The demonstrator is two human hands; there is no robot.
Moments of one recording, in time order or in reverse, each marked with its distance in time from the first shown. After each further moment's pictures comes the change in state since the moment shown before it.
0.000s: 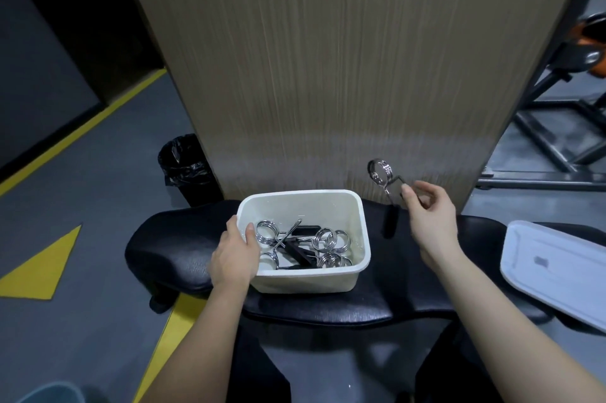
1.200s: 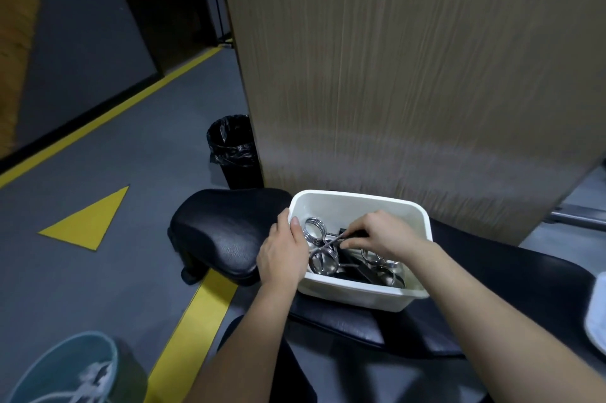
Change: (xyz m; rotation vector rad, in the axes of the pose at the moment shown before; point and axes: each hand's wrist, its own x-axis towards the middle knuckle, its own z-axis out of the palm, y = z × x) left_hand 0.000 0.000 -0.004 -0.127 0.005 -0.024; right_hand -0.011 -0.004 0.153 -0.998 -1.004 -0.532
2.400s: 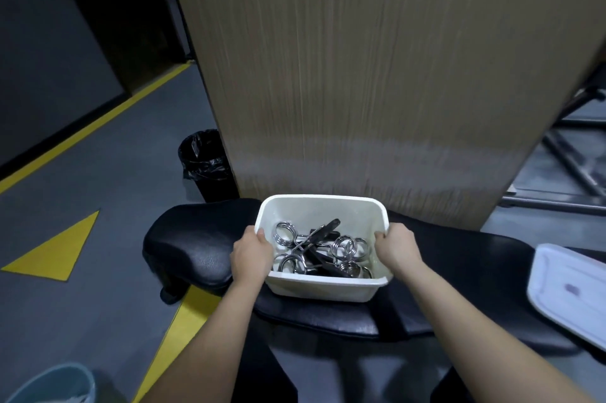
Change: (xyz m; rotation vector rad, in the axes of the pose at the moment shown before) left_hand 0.008 0.002 -0.002 -0.010 -0.066 -0.045; right_hand -0.059 0.052 0.020 0.487 0.379 0.749
